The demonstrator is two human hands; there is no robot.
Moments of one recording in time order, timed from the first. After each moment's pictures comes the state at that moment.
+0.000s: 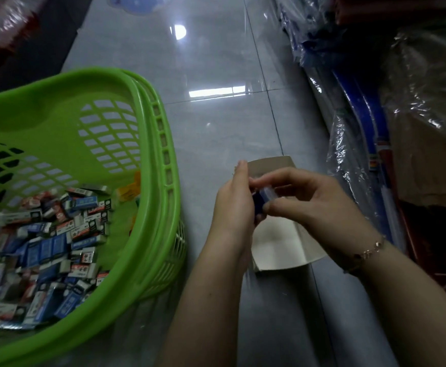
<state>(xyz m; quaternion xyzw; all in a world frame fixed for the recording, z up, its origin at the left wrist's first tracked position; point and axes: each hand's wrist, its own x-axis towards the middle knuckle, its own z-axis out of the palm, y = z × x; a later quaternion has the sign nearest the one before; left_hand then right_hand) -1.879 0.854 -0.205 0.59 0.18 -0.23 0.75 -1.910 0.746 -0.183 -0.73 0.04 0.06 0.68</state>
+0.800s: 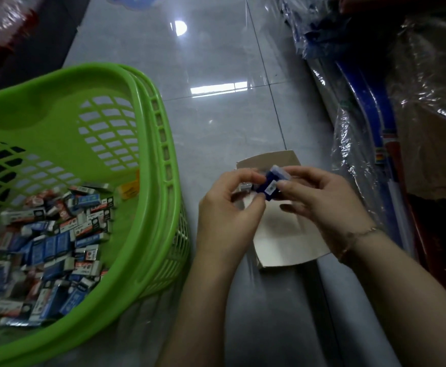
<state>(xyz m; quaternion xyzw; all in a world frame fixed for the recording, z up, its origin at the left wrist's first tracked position) -1.888 0.877 -0.227 0.80 -0.06 -0.03 0.60 -1.902 0.741 -0.216 -0.65 0.24 0.04 0.72</state>
